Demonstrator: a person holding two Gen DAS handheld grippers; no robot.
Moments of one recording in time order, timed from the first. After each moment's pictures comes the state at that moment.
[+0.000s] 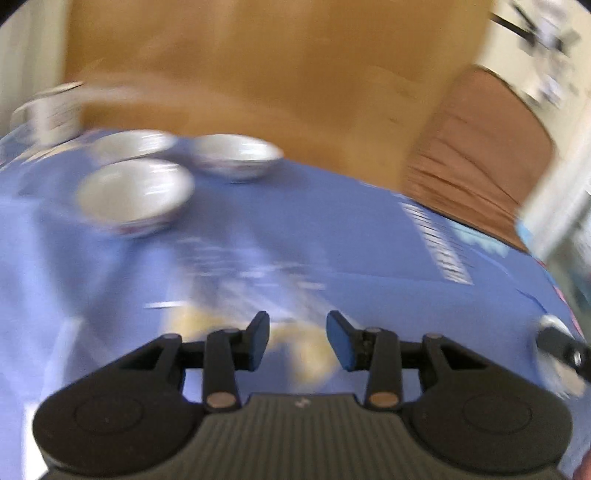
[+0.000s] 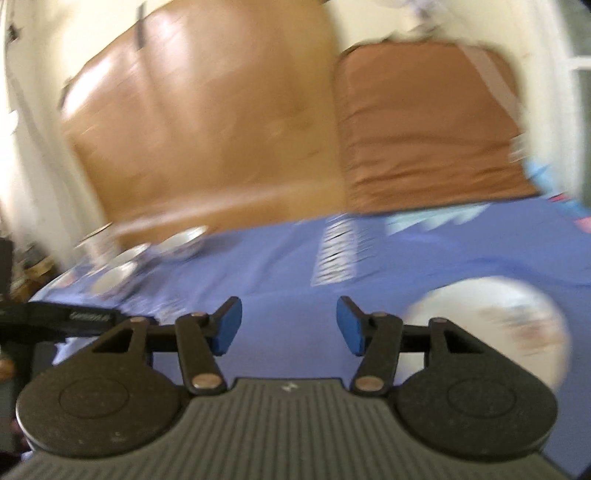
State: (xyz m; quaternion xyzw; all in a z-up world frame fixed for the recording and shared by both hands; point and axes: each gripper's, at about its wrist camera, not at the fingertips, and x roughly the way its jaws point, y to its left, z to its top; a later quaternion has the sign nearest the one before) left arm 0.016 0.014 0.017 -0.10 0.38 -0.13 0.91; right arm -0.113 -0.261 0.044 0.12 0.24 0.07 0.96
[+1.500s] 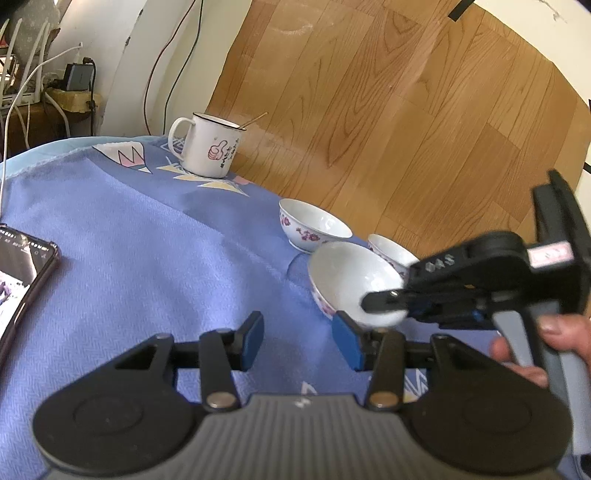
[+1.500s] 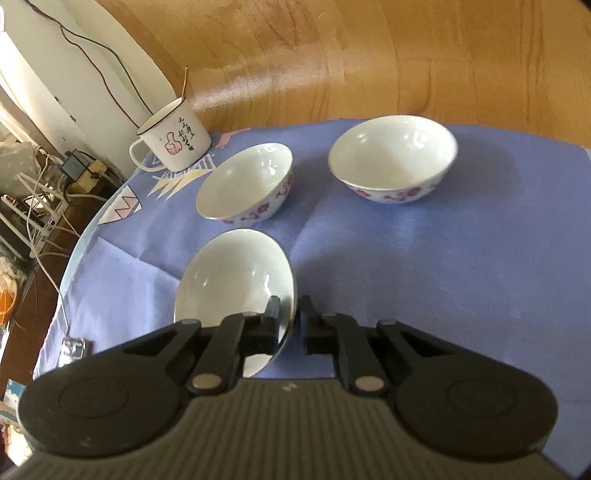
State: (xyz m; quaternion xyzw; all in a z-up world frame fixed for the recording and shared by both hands) left arm -0.003 0.133 0.000 -0.21 0.25 -0.01 0.95; right arm 0.104 -0.046 0.028 0.11 0.47 0.21 0.85
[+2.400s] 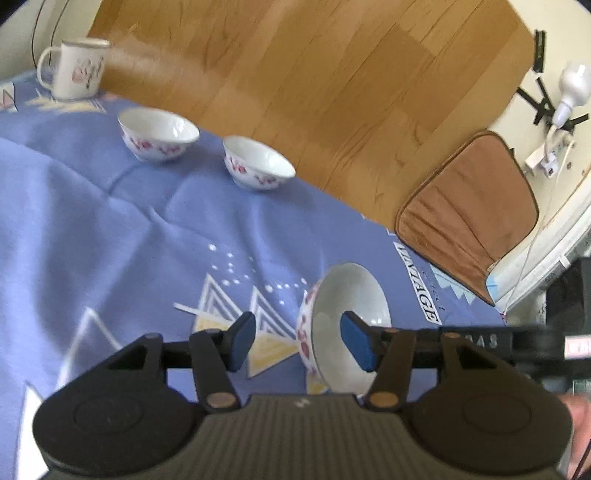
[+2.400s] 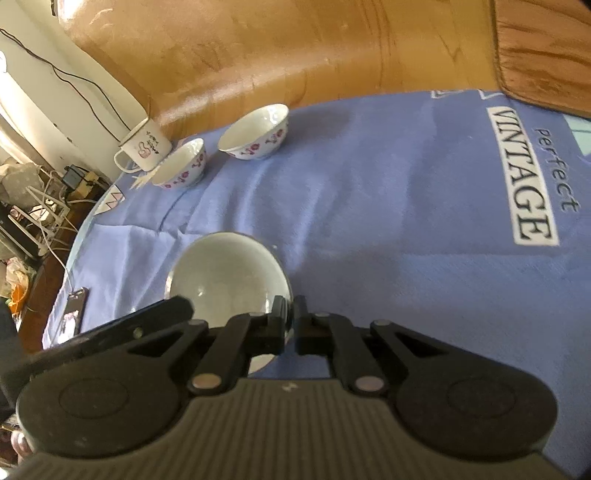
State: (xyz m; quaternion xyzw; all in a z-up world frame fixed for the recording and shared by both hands) left arm 0.024 0.047 0.012 -0.22 0.37 -0.17 0.89; right arm 0.017 -0.160 0.038 0.15 0.47 0.18 0.85
